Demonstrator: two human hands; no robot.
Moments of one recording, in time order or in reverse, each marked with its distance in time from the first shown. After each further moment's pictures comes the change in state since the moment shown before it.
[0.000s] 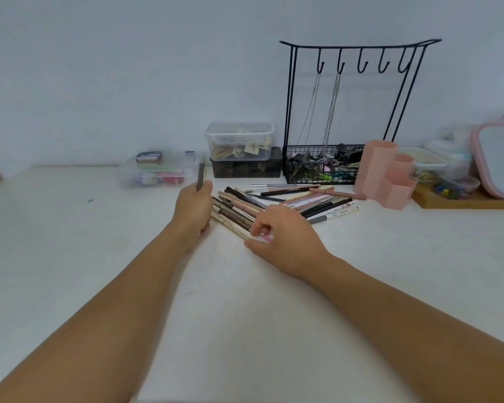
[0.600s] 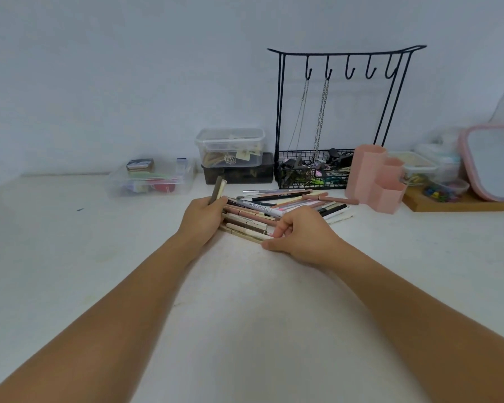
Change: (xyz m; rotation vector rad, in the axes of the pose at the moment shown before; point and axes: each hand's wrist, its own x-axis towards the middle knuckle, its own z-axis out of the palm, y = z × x) left_hand -0.011 -0.001 0.021 0.123 -0.139 0.027; right_hand 0.003 0.029 -0.032 0.124 -0.116 0.336
